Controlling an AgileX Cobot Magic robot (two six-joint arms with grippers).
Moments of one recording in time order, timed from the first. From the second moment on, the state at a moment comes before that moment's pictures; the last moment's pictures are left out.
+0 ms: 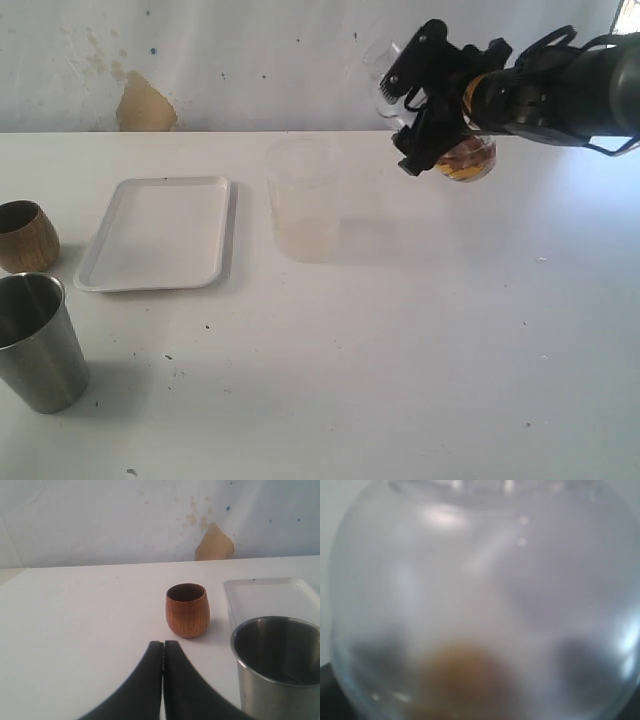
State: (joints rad) left arm 0.10 0.00 0.00 0.14 0.25 -0.05; right arm 0.16 1.91 -1.34 -1.10 -0.01 0.32
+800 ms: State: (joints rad) left arm 0.10 0.00 0.00 0.14 0.25 -0.05; right arm 0.24 2.01 -1.46 -1.09 0.11 -0.01
